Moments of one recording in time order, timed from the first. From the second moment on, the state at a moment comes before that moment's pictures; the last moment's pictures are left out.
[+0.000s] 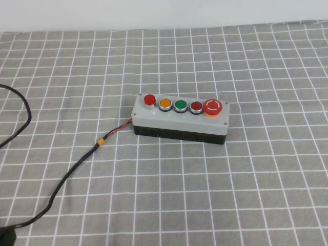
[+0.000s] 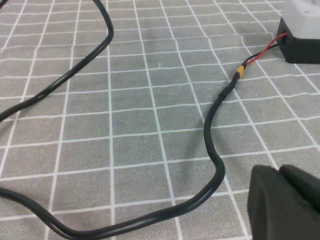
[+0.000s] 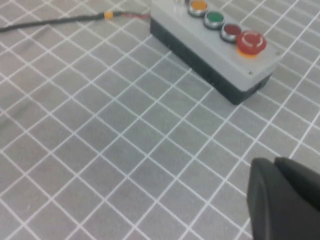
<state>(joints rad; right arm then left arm) 0.59 0.60 -0.71 0.09 0.74 -0.17 -0.14 -0.01 0.03 -0.07 0.39 0.12</state>
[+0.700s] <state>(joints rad) 0.05 0.06 -0.11 0.06 0.26 -0.17 -0.14 -0.01 0.03 -0.07 0.39 0.12</state>
